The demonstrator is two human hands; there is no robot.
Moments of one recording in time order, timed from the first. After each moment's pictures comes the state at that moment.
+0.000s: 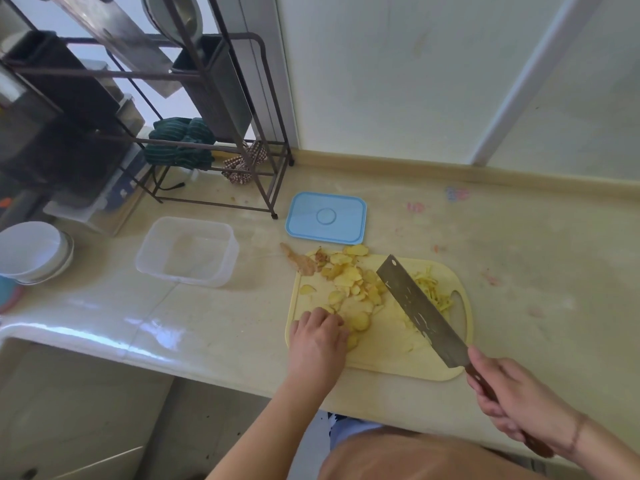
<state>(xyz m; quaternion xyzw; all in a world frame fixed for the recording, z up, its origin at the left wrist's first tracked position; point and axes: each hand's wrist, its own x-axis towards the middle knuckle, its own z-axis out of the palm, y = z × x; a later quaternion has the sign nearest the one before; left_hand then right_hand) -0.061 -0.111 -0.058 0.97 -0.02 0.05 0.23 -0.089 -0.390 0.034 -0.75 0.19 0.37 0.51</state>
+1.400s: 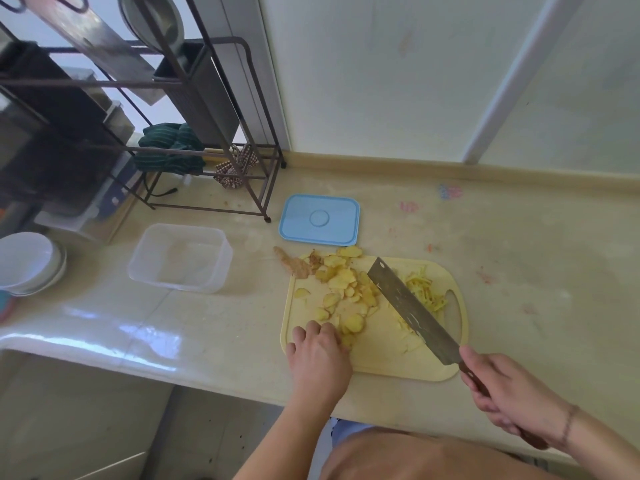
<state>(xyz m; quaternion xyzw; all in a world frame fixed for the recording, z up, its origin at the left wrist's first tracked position) -0.066 -0.135 -0.037 0.98 0.09 -0.11 0.17 -0.082 -0.388 0.040 -0.77 0.17 0.38 0.48</state>
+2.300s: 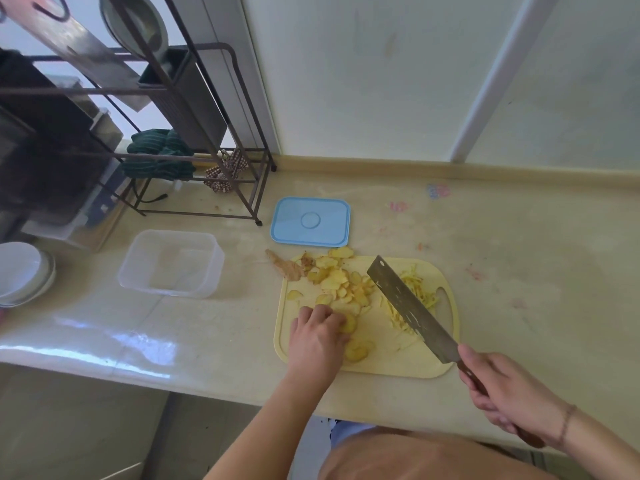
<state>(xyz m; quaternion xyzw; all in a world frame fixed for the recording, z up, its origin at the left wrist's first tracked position) -0.046 -0.125 -0.058 0.98 -0.07 0.00 0.21 -0.089 -0.395 0.041 -0.77 0.18 0.37 0.49</state>
